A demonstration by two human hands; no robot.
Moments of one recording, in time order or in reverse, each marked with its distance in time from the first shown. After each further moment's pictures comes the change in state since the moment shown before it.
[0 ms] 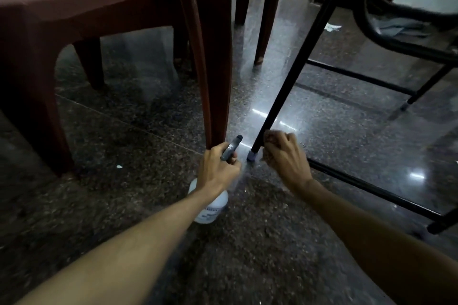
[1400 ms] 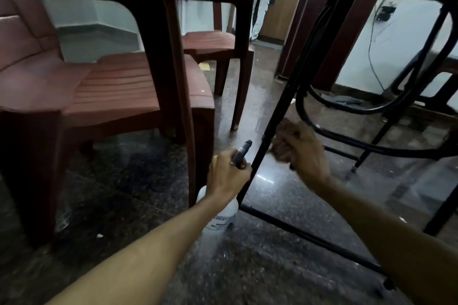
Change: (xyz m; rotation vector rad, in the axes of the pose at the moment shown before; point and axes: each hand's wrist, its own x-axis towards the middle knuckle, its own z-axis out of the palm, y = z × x) left_hand 0.045 0.153 -0.059 -0.263 0.072 0.249; right_hand 0.091 0.062 -0.206 0.195 0.352 0.015
